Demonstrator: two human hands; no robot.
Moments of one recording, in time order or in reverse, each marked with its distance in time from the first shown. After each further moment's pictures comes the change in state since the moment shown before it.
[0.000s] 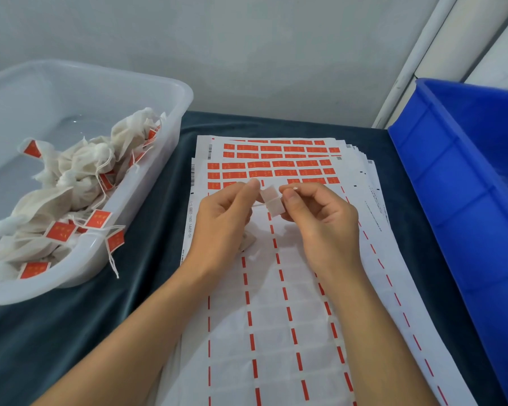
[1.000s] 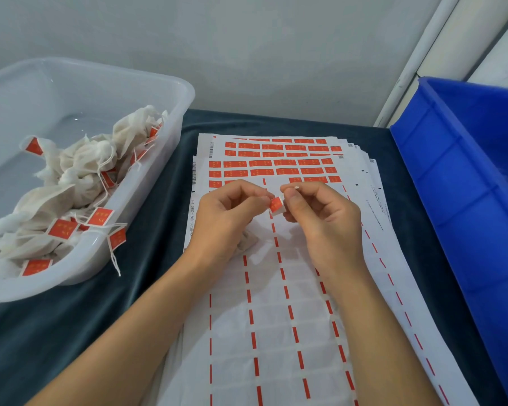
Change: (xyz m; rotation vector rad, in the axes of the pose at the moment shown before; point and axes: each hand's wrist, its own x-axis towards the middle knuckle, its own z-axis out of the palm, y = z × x) left_hand 0.004 0.003 -0.003 -0.030 -0.037 -0.052; right_hand -0.002 -0.005 -0.002 0.027 -0.022 0.012
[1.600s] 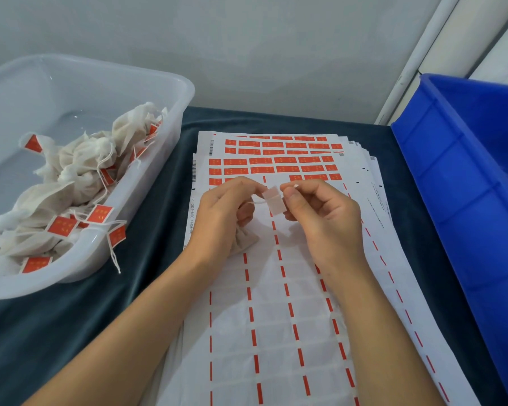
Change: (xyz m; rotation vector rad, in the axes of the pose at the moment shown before) left_hand 0.000 0.002 0.000 -0.031 0.016 -0.088; right_hand 0.001 0.002 -0.001 -0.024 -0.011 0.013
